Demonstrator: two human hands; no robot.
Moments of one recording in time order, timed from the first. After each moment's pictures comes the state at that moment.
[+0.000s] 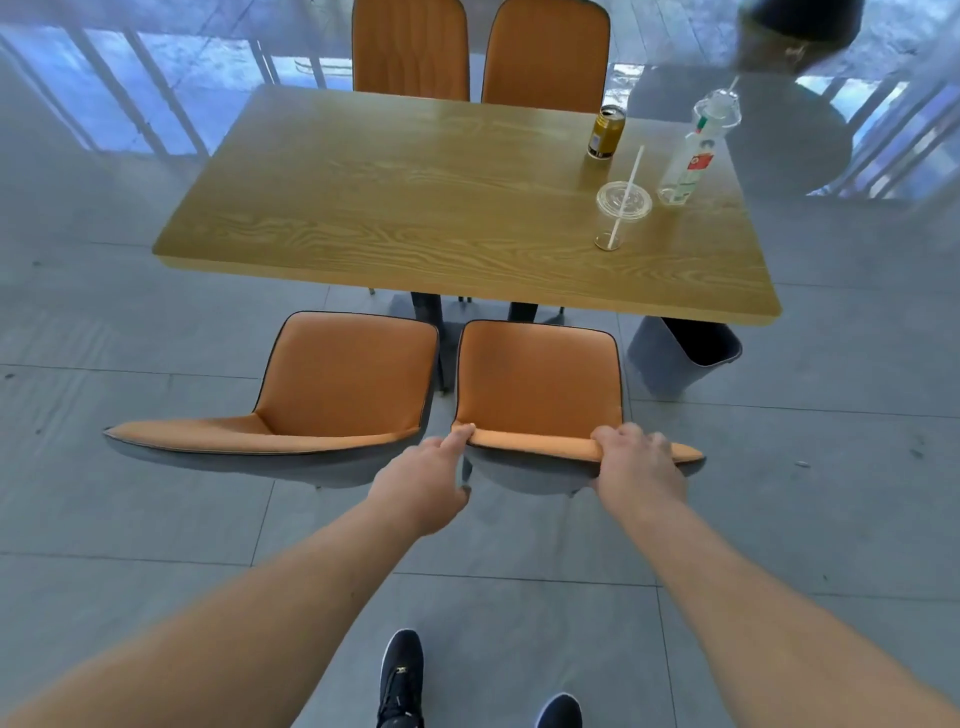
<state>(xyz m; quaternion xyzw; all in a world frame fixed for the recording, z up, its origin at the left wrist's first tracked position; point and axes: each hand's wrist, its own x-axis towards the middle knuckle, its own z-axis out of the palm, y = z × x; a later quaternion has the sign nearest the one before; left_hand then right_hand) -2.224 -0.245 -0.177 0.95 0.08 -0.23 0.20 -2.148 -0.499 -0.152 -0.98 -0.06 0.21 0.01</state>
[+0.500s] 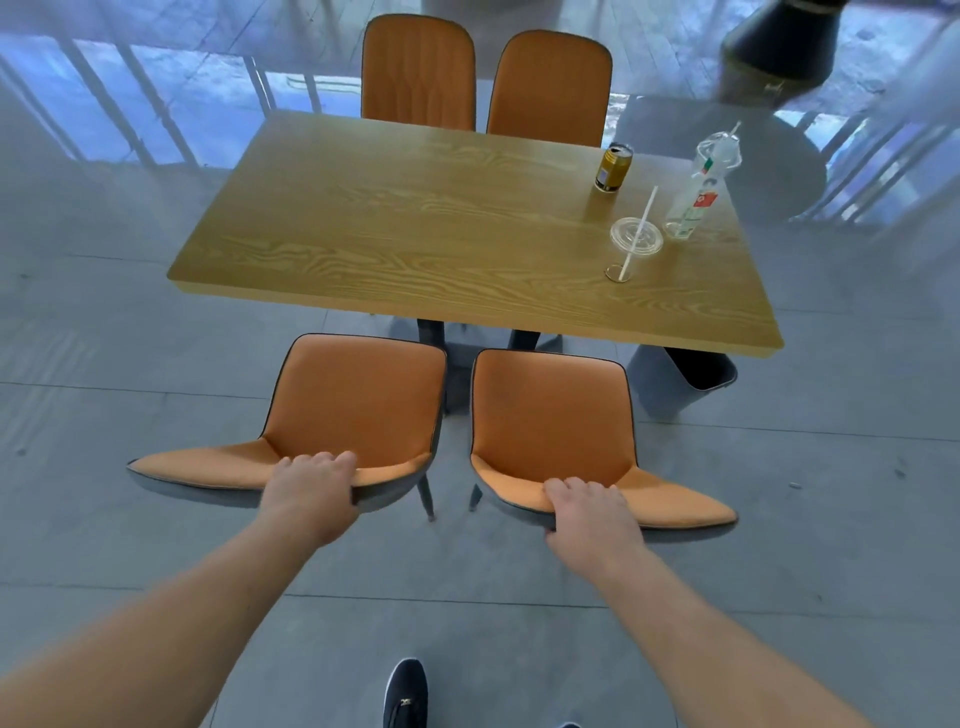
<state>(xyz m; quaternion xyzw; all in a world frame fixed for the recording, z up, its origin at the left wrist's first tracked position) -2.250 -0.089 -0.167 0.97 0.11 -0.20 0.00 -2.180 -0.424 -0.164 -0.95 -0.21 0.23 -0.04</state>
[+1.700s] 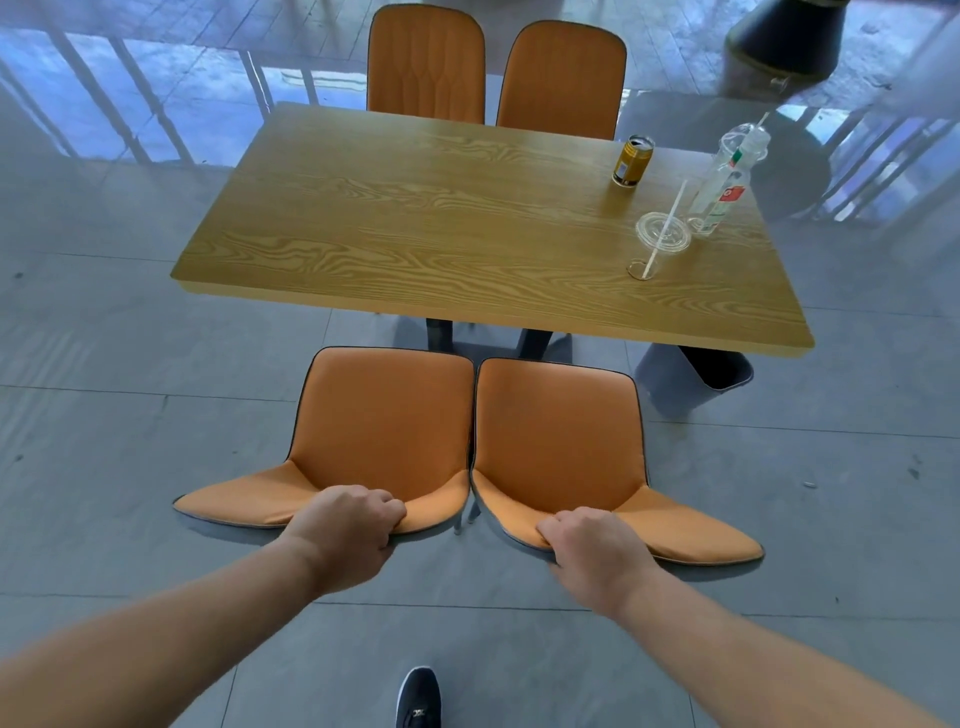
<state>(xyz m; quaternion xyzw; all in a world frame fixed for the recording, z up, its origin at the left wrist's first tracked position) -2.272 -0.077 -0.198 0.98 -0.15 -0.11 0.03 -2.195 -0.409 -0.188 -0.91 -0.36 0.20 0.02</state>
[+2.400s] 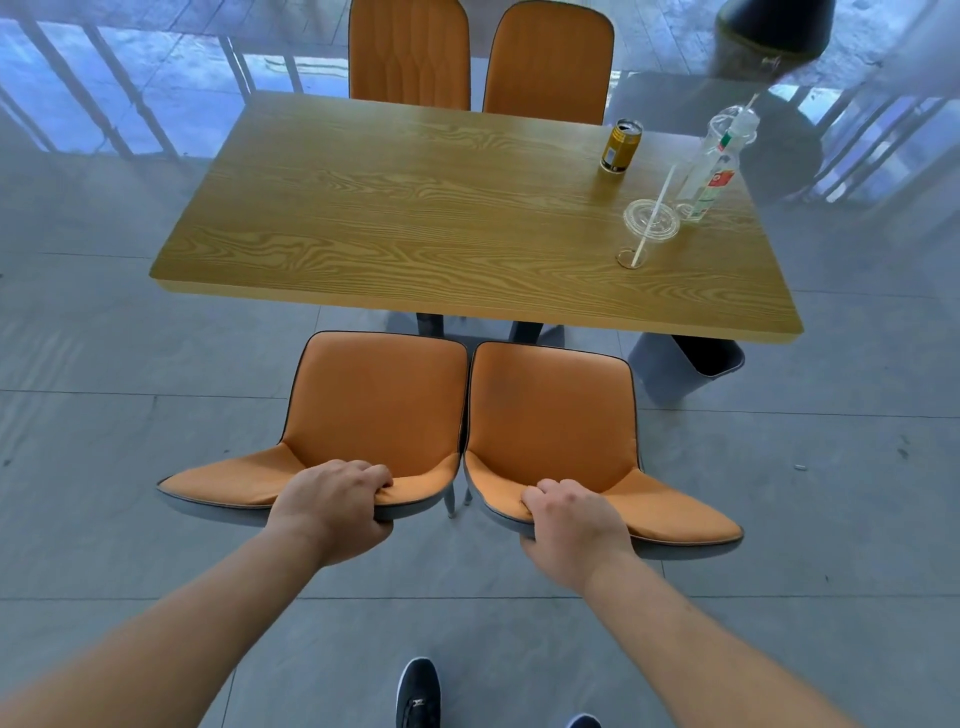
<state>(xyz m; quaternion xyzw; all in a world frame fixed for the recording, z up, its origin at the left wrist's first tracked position) -2.244 -0.080 -0.190 0.98 -0.02 -0.17 0.04 -2.186 -0.388 -0.188 -0.94 -0.29 0.18 0.02</state>
